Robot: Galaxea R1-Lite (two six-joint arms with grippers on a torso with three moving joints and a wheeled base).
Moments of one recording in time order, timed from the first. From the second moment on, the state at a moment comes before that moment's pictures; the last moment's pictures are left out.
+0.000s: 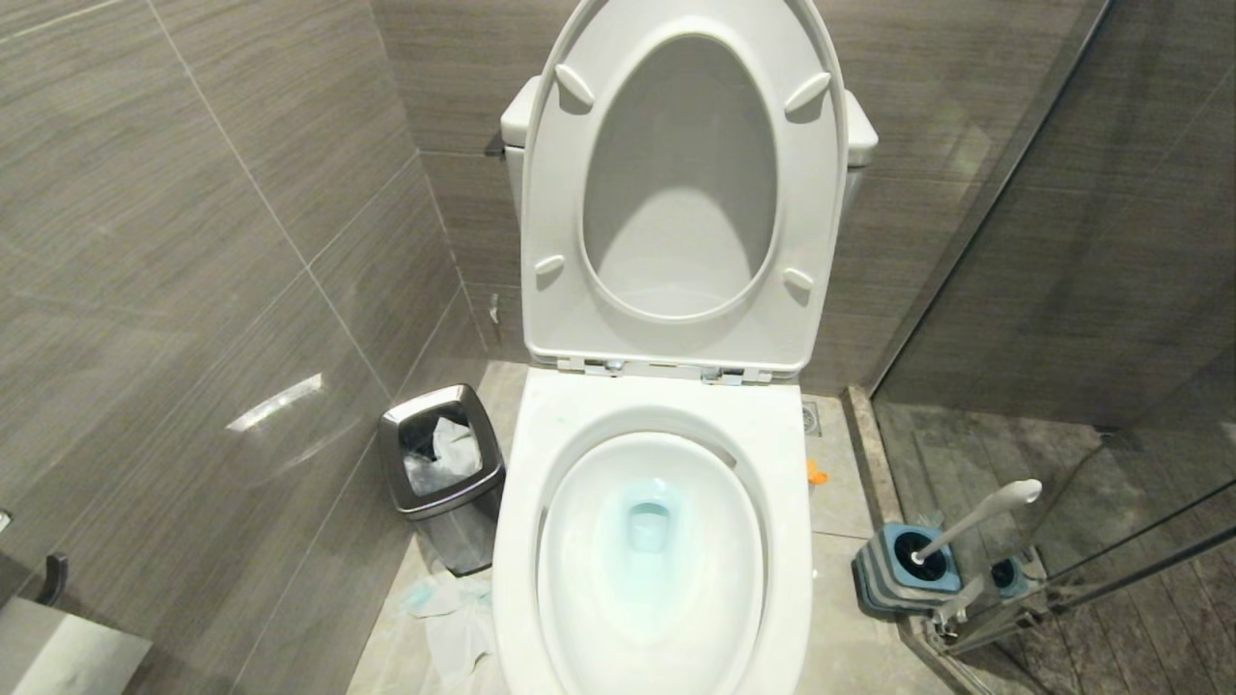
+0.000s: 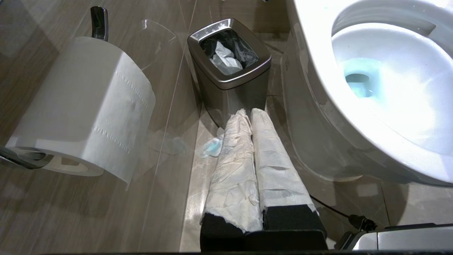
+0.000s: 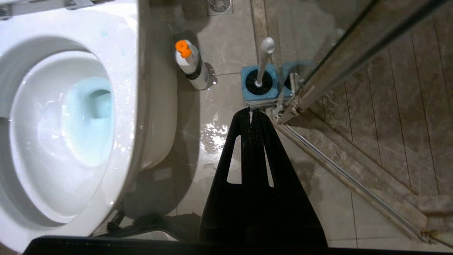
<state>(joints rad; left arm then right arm) 0.00 0.00 -0.02 0.06 -0.04 0.06 -0.13 0.85 -0.72 0.31 -0.05 0.20</state>
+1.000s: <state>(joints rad) 0.00 0.00 -0.02 0.06 -0.04 0.06 -0.16 1.11 -0.40 -0.03 -0.07 0.02</state>
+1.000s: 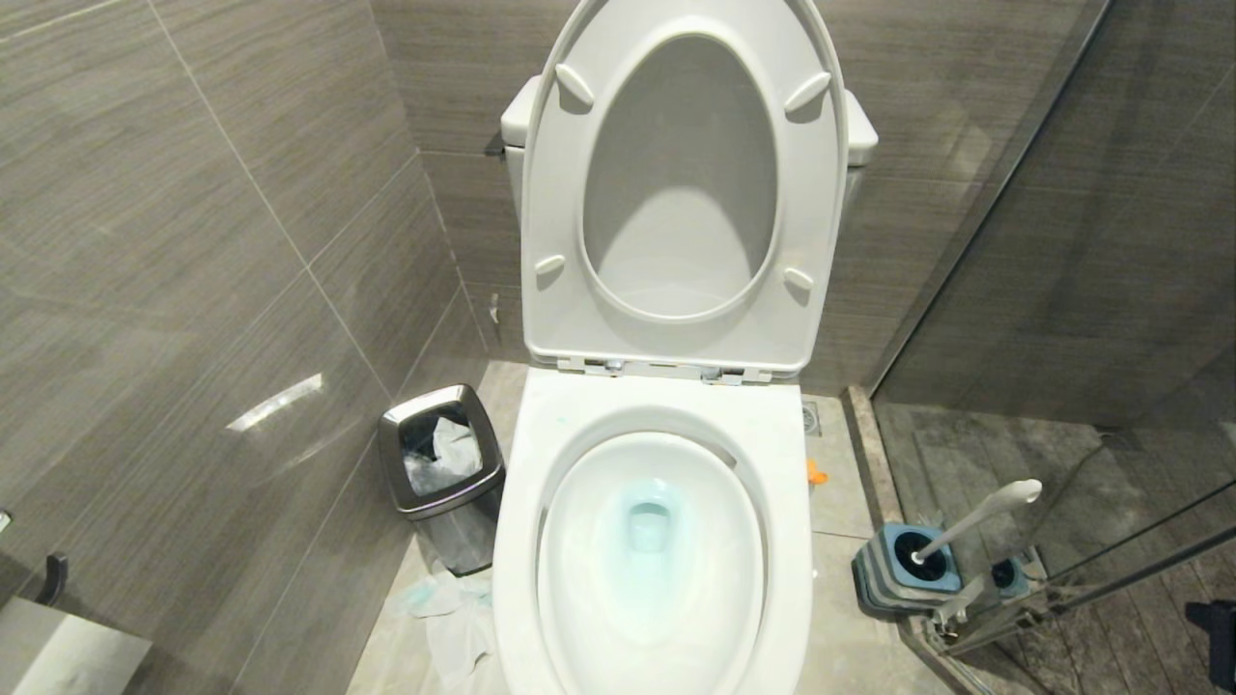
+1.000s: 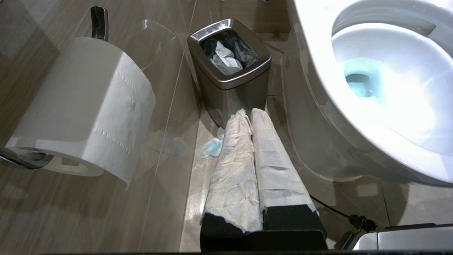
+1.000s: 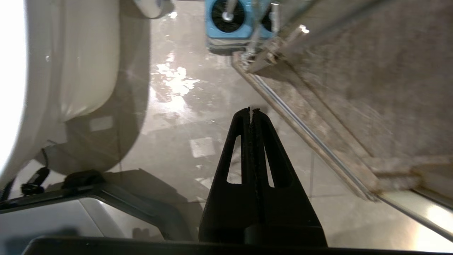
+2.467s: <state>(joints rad) 0.00 0.00 -0.02 0.06 -0.04 0.06 -0.13 1.93 -0.50 -0.61 0.20 -0.16</state>
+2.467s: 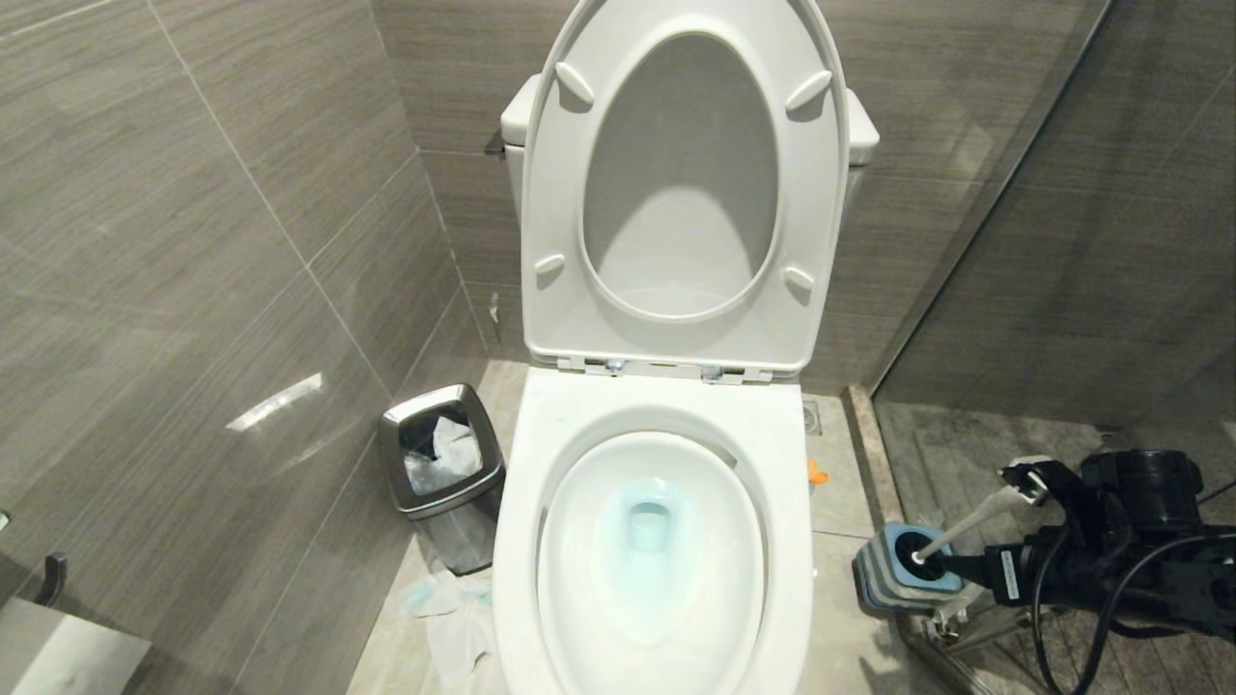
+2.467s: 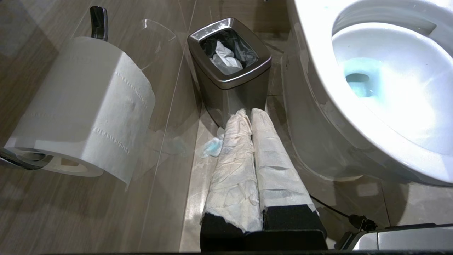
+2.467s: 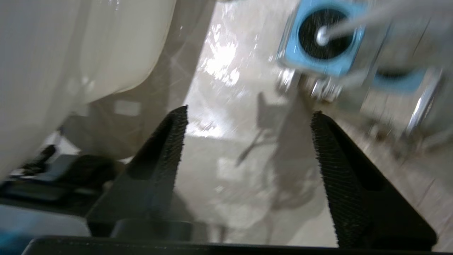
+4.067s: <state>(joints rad) 0.00 0.00 -0.02 0.06 -0.04 0.06 0.06 2.47 -0.62 -1.34 0.09 0.00</state>
